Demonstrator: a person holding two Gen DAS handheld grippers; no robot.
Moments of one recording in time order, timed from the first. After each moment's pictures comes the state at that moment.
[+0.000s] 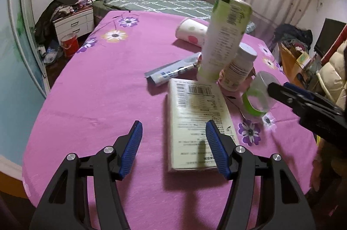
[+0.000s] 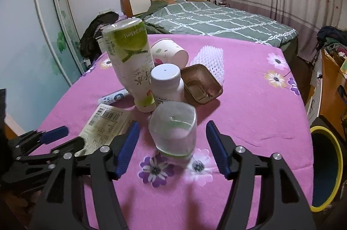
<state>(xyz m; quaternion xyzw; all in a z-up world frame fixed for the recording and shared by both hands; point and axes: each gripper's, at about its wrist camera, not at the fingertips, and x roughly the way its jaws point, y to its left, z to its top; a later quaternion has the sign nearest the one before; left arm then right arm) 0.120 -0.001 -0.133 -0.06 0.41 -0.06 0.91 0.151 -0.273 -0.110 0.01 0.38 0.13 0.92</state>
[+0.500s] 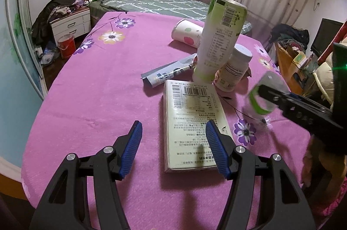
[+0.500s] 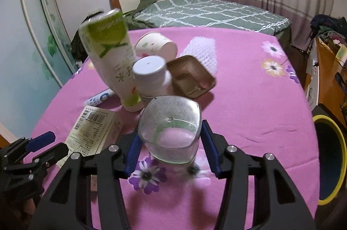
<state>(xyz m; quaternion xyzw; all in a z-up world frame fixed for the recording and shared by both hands) 0.118 -0.008 -0.131 -0.06 0.41 -0.07 0.91 0.158 -0.291 -0.121 0.03 0.39 0.10 0.92</state>
